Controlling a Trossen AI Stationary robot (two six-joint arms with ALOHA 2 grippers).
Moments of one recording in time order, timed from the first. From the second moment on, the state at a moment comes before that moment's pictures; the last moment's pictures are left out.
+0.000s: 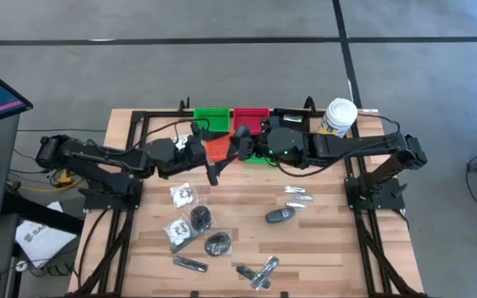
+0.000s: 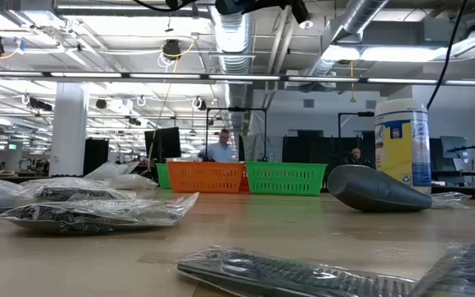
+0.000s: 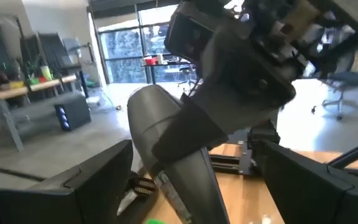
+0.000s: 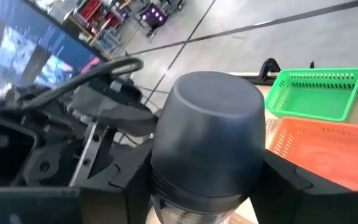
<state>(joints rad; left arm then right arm) -0.09 1.23 0.91 0.38 -0.46 0.11 0.06 1.56 1.48 -0.28 0.53 0.94</state>
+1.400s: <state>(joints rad) 0.09 1.14 0.91 0.20 0.18 -0.56 0.06 1.56 1.48 -0.20 0.25 0.82</state>
